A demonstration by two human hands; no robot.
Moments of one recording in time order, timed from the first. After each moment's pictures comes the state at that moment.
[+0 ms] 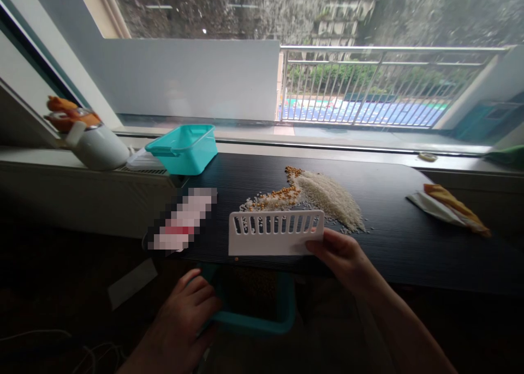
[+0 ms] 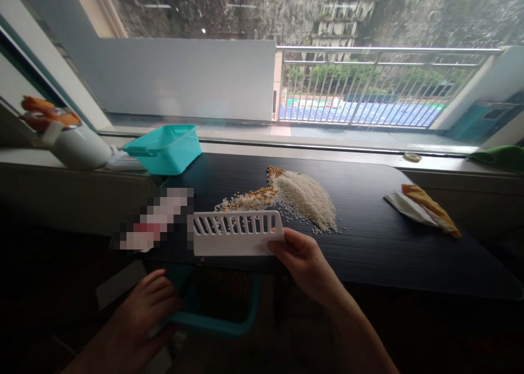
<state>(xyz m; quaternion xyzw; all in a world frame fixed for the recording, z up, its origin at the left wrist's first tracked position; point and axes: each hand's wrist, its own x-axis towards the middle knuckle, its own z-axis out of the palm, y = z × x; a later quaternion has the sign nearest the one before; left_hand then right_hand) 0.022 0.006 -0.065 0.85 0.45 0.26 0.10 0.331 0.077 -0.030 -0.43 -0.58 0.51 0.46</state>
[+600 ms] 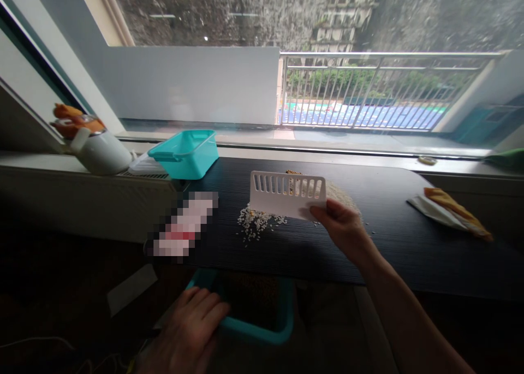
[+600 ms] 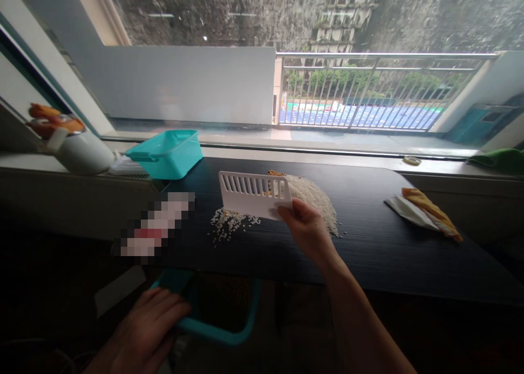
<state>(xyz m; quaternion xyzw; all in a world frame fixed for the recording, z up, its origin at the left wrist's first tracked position) 0.029 -0.003 -0.076 0.85 0.46 0.26 0.09 0.331 0.134 -0.015 -0.49 -0.58 0.38 0.53</state>
